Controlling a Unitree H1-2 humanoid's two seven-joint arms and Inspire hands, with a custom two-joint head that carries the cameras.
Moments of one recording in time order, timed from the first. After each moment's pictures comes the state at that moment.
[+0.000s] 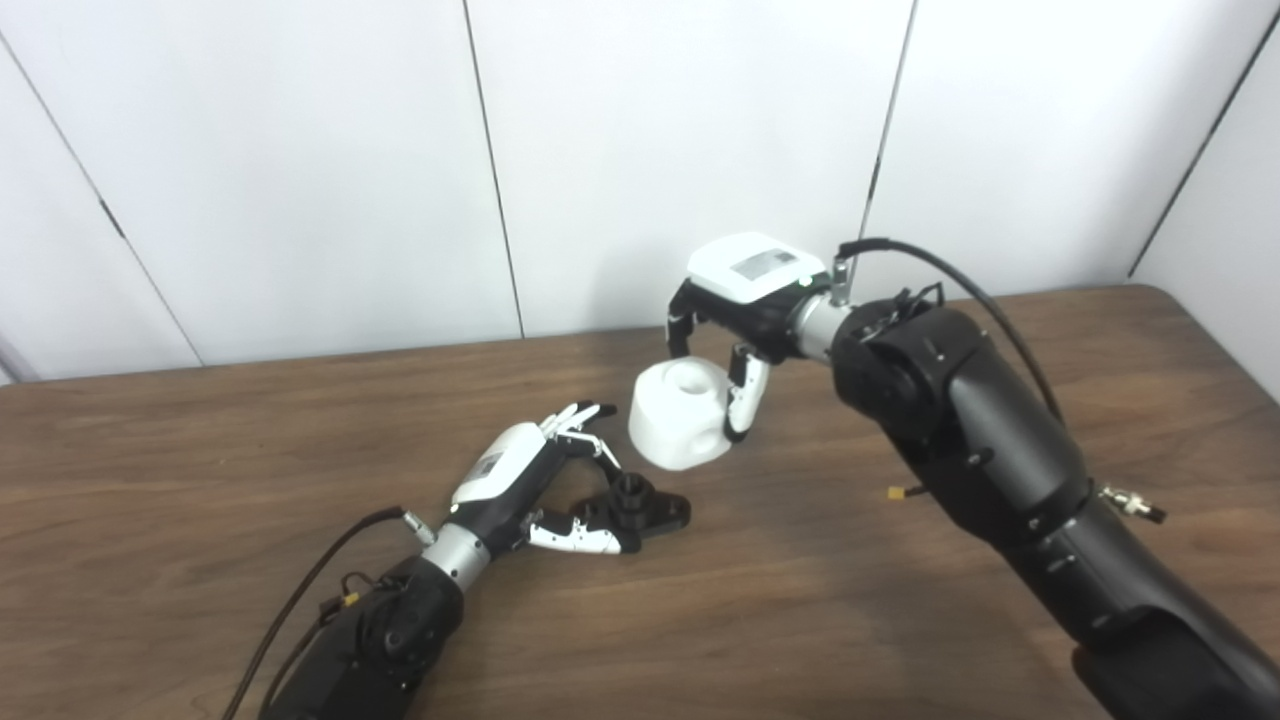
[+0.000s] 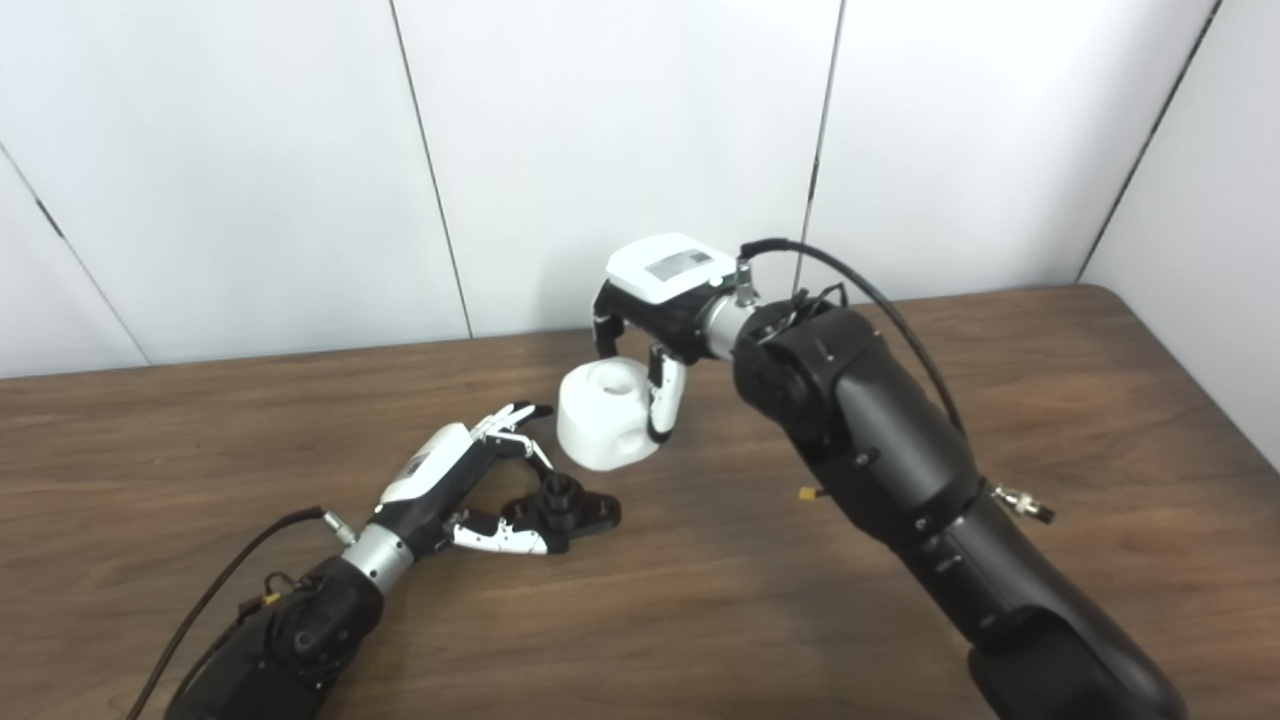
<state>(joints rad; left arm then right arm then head) -0.50 0.19 -0.43 0.58 0.49 -0.36 -0.02 -0.74 -0.38 0.39 -0.11 -0.98 0.19 0.73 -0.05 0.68</state>
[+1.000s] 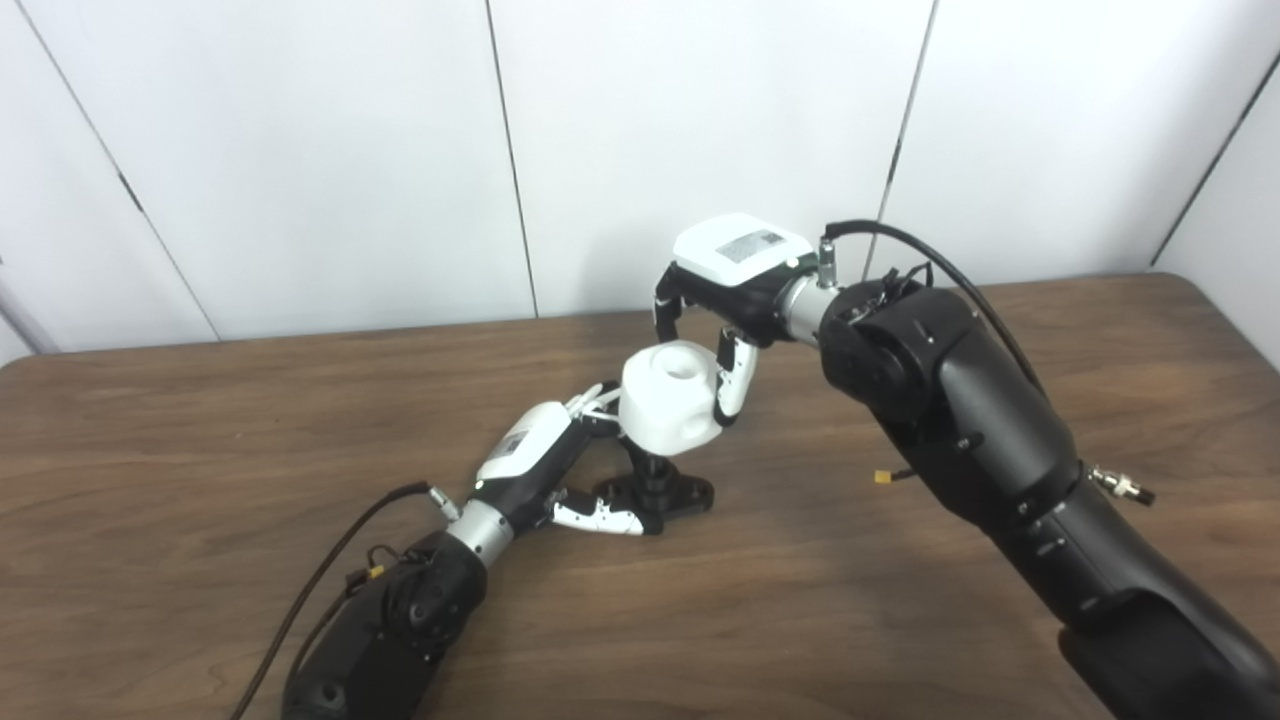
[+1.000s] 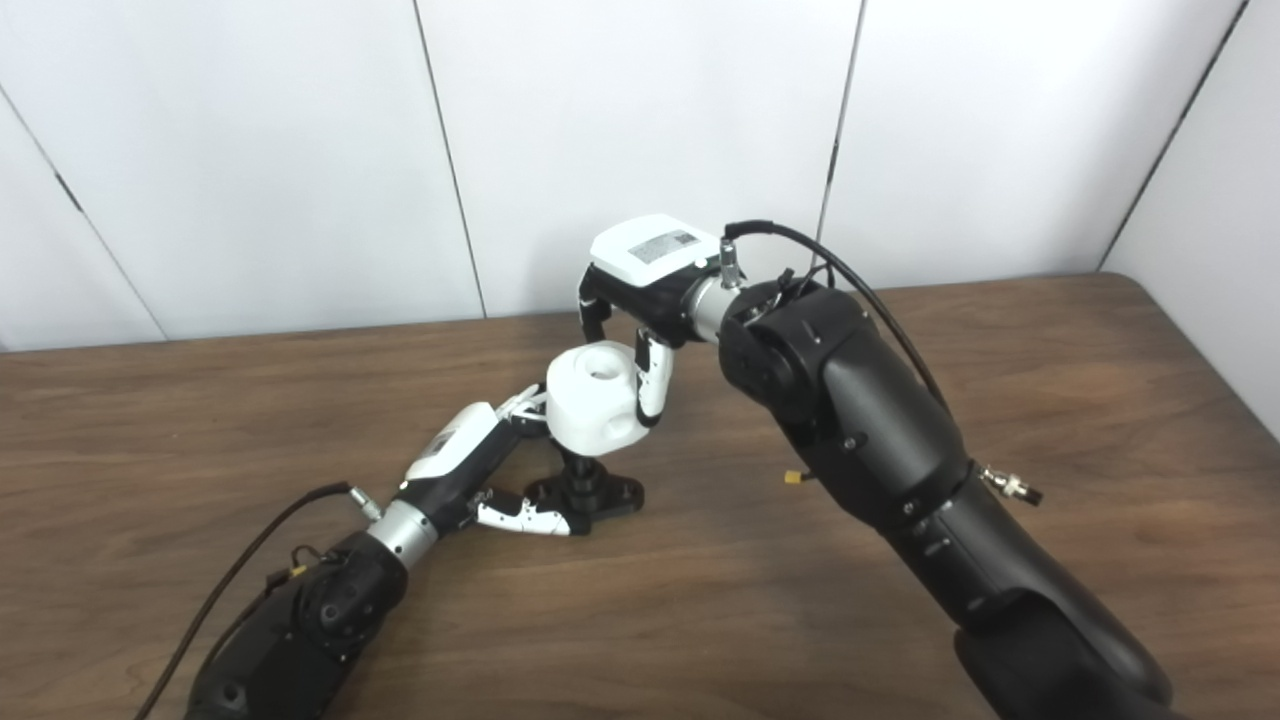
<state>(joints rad) -0.50 0.17 -0.43 0.59 0.49 -0.36 -0.02 -0.77 -0.35 0.40 -0.11 -1.00 0.19 0.76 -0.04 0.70</state>
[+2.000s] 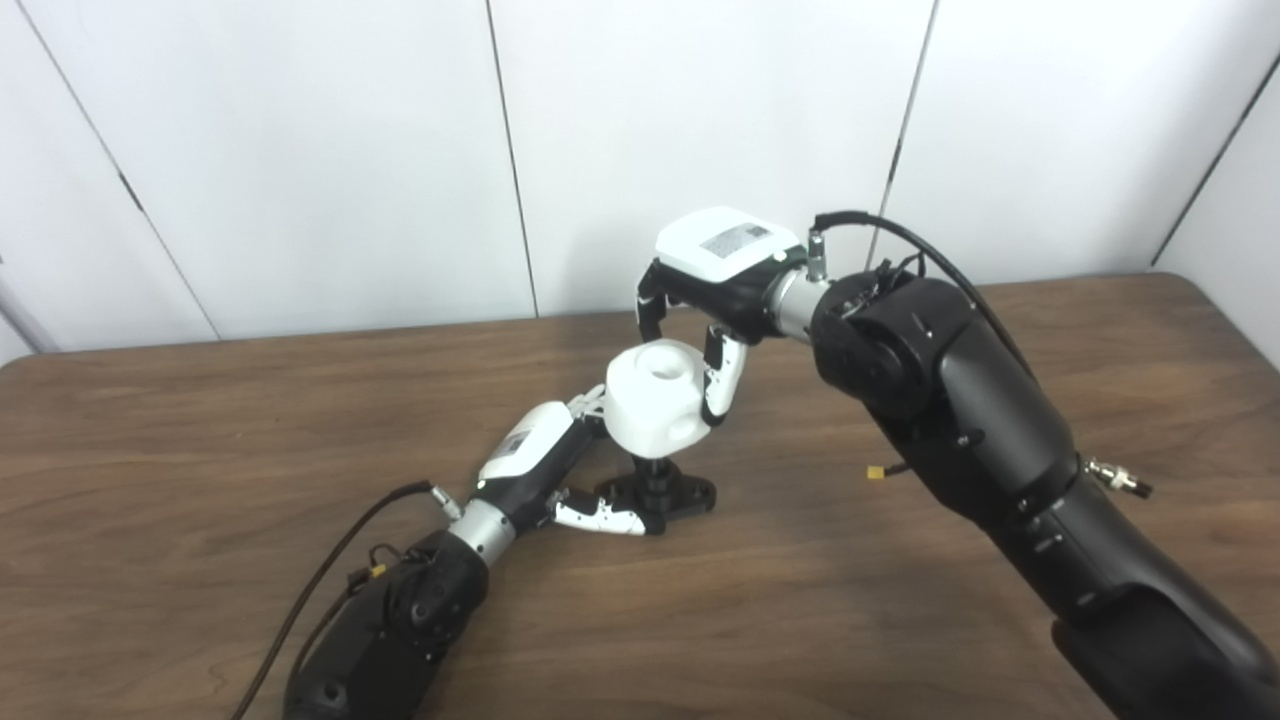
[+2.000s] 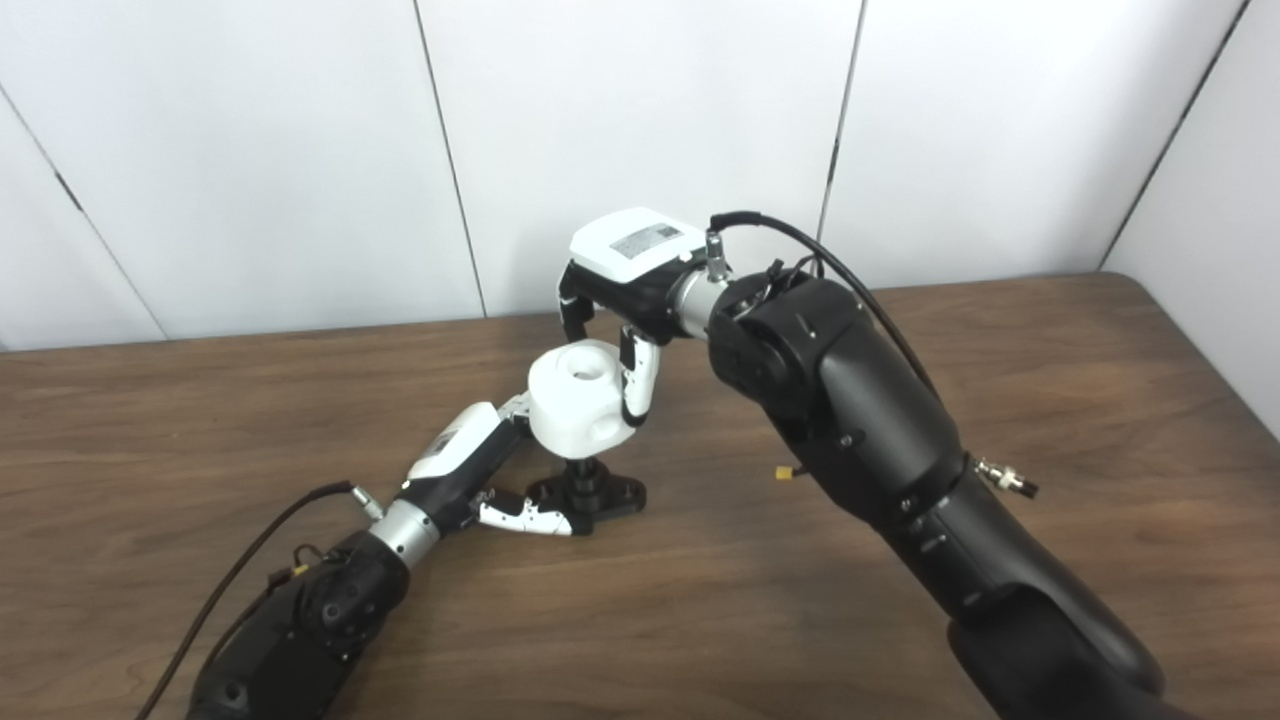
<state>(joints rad) -0.50 0.17 -0.43 0.59 0.49 -0.36 -0.02 -0.78 -0.35 0.41 -0.16 -0.99 0.20 0.81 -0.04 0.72</state>
